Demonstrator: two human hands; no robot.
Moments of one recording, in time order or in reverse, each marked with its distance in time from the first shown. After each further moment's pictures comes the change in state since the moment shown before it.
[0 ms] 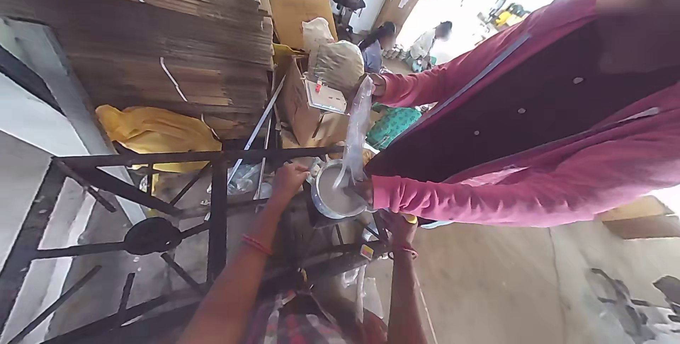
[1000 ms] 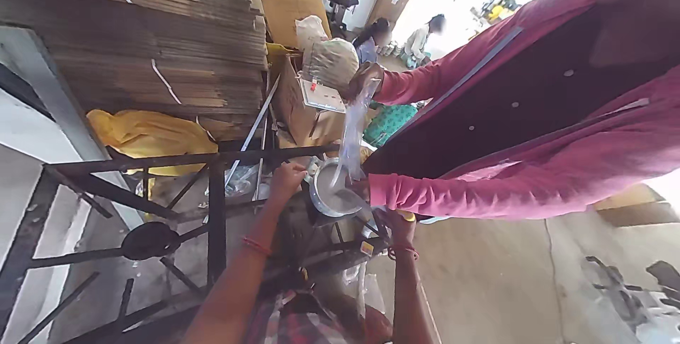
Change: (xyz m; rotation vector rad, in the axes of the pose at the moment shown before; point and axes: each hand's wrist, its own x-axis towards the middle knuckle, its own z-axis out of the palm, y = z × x) left_hand 0.001 -0.002 0.001 0.010 0.008 0.001; right_hand -0.008 -0.003 -0.005 -0.030 -0.039 0.007
